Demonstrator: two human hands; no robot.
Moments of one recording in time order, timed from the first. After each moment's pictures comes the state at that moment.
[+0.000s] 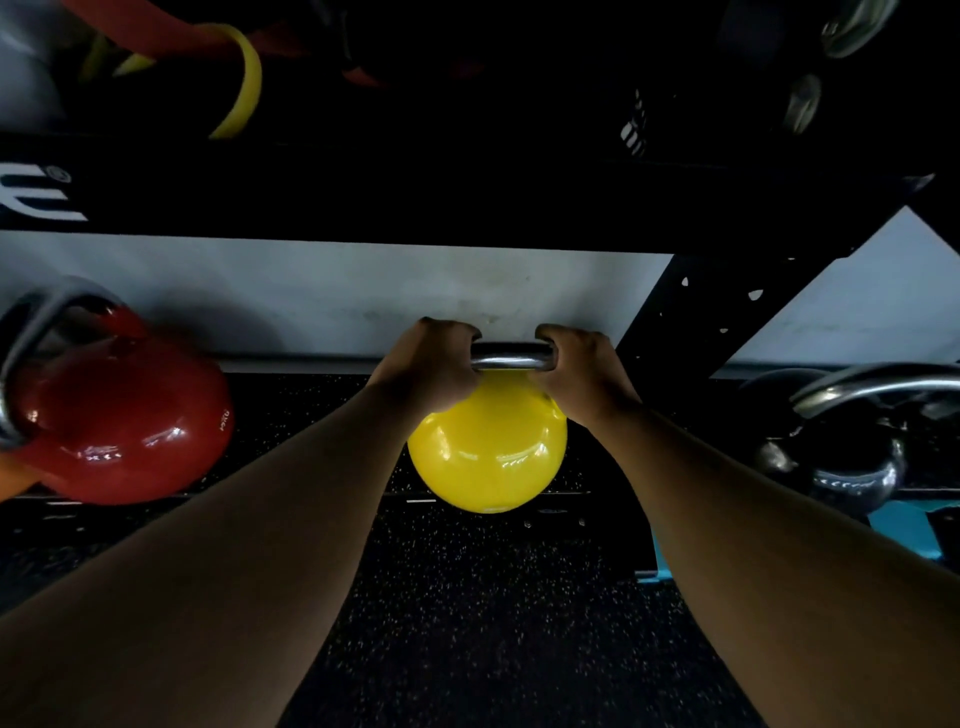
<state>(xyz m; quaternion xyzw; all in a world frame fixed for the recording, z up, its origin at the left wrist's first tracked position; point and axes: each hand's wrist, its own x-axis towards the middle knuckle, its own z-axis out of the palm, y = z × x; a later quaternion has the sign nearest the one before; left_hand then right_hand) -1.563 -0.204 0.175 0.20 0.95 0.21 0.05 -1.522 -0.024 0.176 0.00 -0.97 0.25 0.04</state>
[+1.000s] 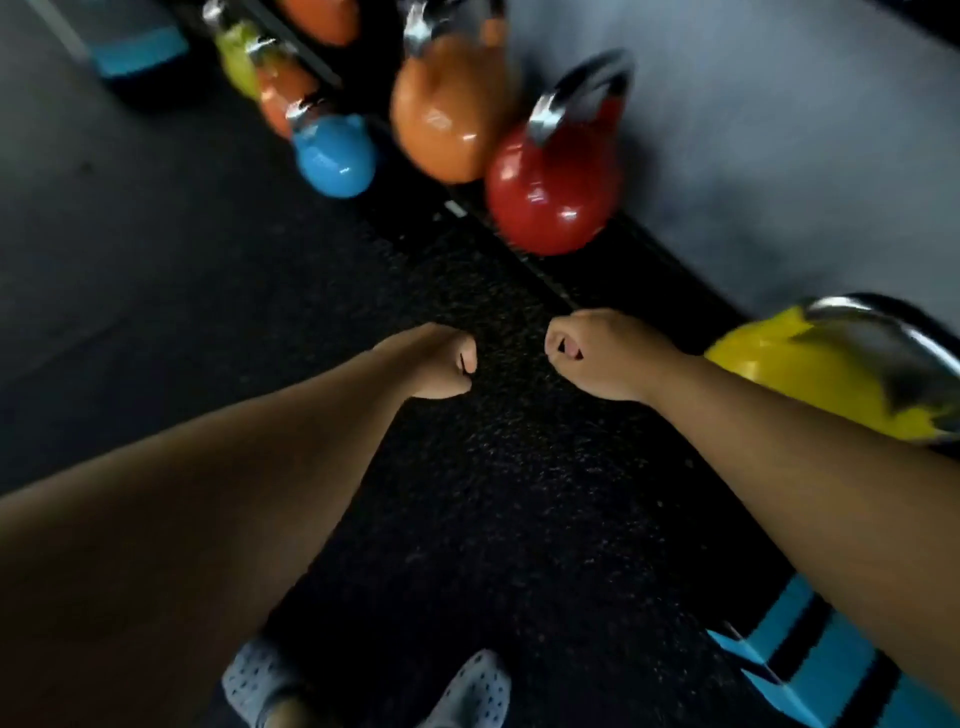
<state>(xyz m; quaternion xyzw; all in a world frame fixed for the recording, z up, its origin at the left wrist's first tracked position) -1.254 -0.471 0.119 -0.18 0.90 0.29 0.26 -1.384 -0.290 0.166 0.44 -0.87 0.03 -0.23</state>
